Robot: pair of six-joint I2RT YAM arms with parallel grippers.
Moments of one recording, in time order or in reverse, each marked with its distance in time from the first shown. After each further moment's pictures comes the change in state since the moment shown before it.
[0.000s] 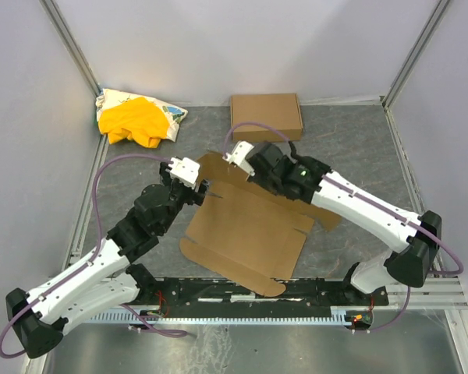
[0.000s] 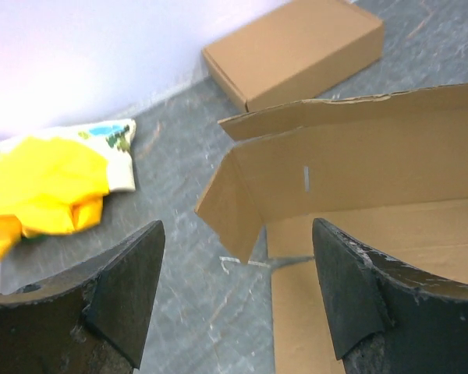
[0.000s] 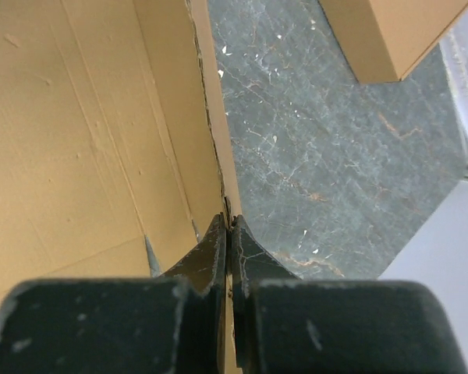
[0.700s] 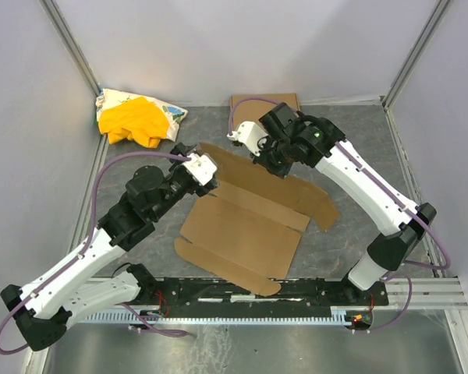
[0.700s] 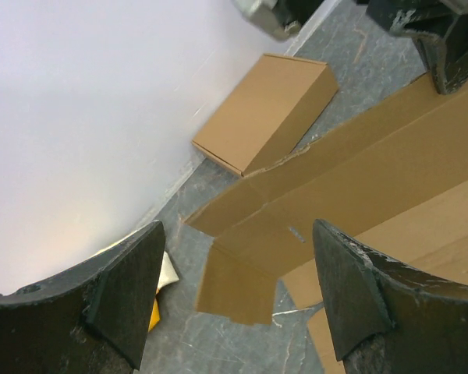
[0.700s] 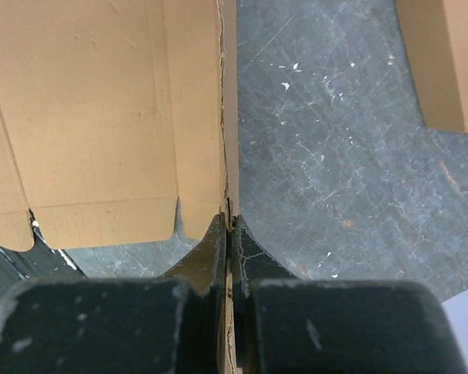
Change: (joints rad) left arm 0.000 0.091 0.259 -0.093 0.270 0.338; right arm -0.208 0.145 0.426 -0.347 -0.491 -0.163
